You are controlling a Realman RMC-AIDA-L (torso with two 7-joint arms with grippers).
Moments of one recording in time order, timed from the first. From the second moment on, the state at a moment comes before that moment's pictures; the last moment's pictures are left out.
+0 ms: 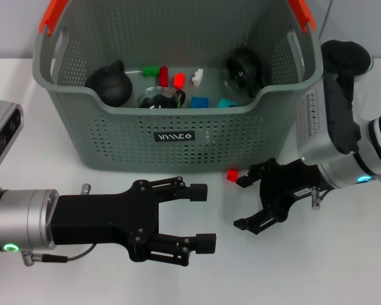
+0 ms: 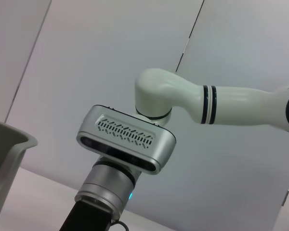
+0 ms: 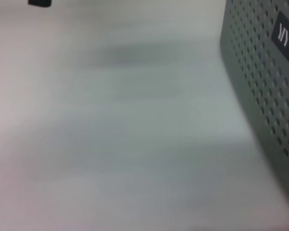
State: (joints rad) left arm -0.44 -2.13 0.82 0.62 1.85 1.87 -1.36; right arm 0.82 2.10 -1.09 -0.58 -2.33 -1.28 1.45
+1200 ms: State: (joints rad) left arm -0.46 -2.14 0.82 0.60 1.85 1.84 -1.35; right arm 0.81 2.11 -1.20 -0.57 -2.23 -1.13 1.43
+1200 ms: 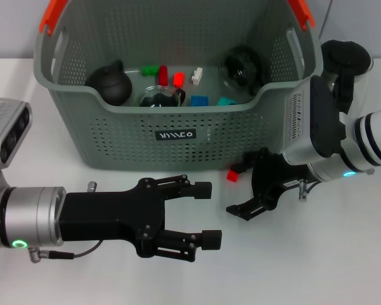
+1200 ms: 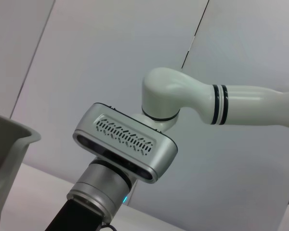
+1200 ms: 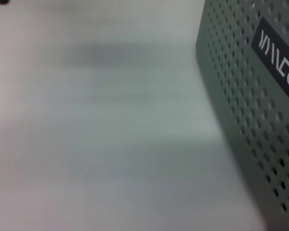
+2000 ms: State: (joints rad) left arm -0.46 -2.13 0.82 0.60 1.85 1.84 -1.35; right arm 0.81 2.11 -1.30 -0.57 -2.18 -1.09 1.43
